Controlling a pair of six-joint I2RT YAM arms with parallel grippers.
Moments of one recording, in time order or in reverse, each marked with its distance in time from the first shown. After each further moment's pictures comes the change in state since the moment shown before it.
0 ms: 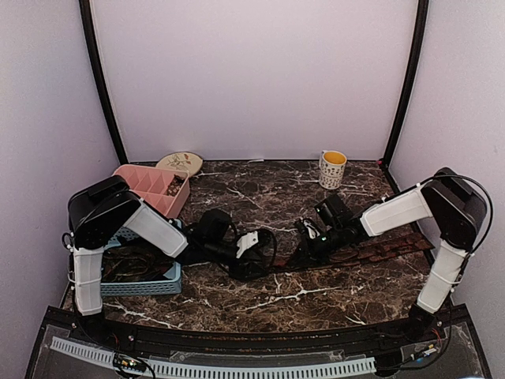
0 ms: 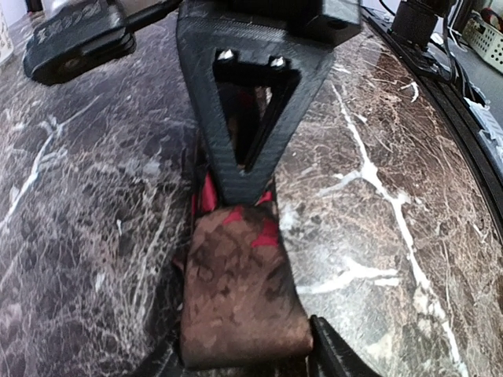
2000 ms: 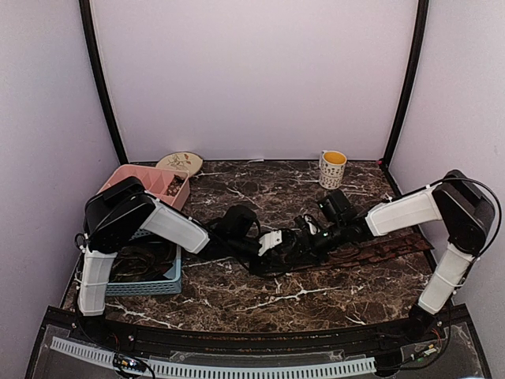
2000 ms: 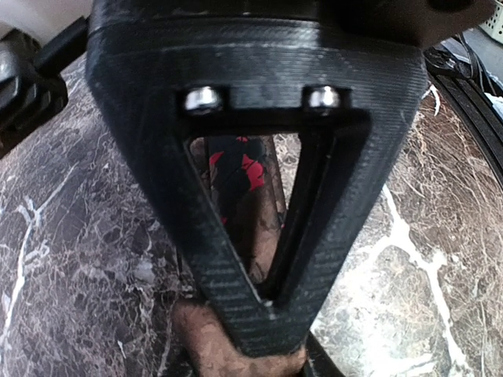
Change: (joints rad) left arm -0.077 0.113 0.245 -0.145 -0.068 0.097; right arm 0.009 -0.068 -0.016 0.035 -0.070 0.098
